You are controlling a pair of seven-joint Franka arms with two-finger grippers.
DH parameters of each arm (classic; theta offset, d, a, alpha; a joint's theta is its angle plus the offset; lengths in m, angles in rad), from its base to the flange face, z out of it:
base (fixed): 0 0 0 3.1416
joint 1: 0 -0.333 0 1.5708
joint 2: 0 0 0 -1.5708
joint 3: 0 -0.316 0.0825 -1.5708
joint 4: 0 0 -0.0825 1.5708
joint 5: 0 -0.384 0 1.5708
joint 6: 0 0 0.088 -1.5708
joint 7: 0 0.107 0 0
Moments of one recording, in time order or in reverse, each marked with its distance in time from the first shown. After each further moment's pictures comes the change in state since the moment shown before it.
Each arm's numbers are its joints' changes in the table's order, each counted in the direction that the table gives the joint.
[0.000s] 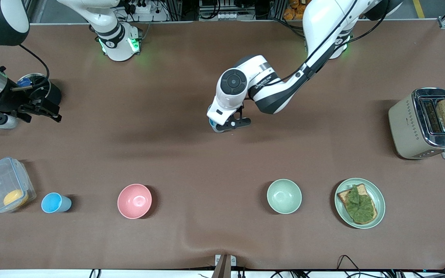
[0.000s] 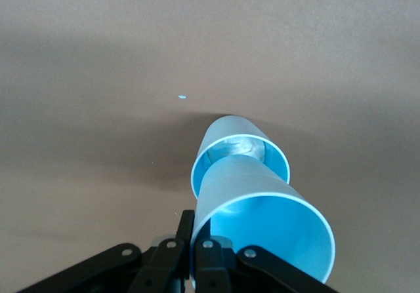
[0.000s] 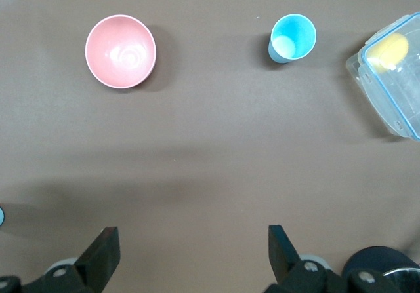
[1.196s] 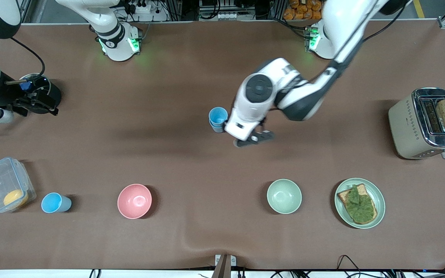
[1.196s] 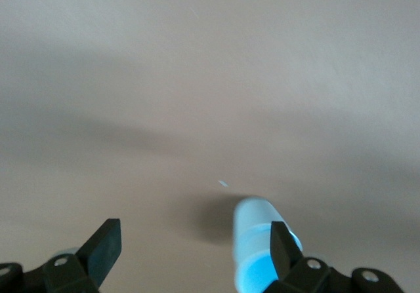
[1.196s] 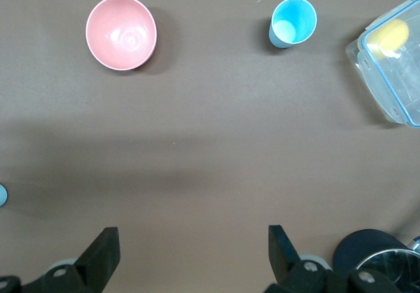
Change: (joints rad) left arm -0.143 -0.098 -0.043 0.103 -0.021 0.128 0.125; right arm -0.059 -0.006 0.059 0.035 0.000 0.095 -0.017
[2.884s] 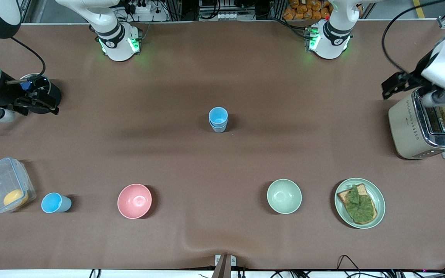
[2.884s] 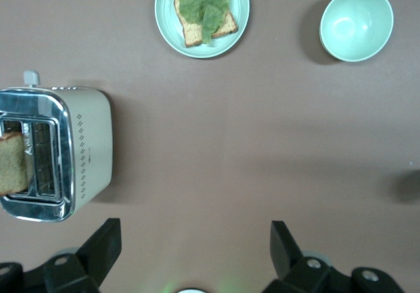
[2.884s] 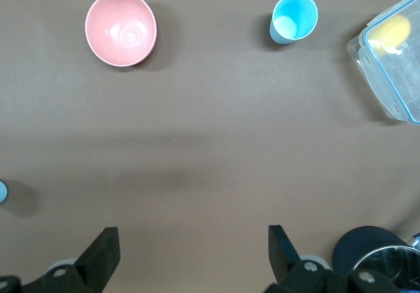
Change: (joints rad) left arm -0.229 -0.630 -0.441 -0.115 0.178 0.427 0.870; right arm -0.004 0.000 0.005 0.001 0.000 0.011 0.000
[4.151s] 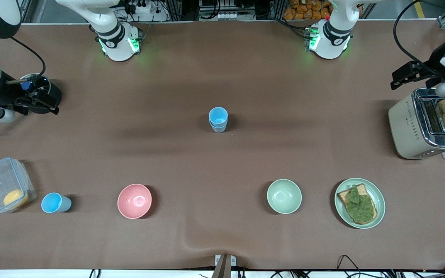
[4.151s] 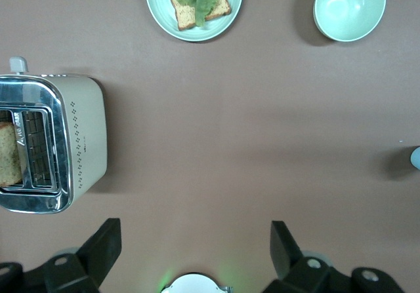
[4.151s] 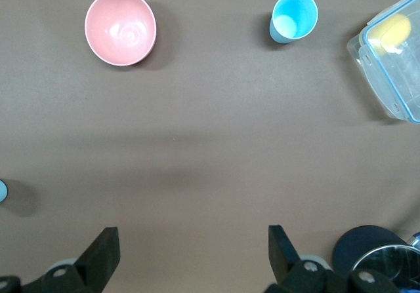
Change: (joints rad) left arm 0.031 -0.004 -0.069 -0.008 0.046 0.035 0.061; right arm 0.000 0.000 0.001 0.000 0.000 0.002 0.000
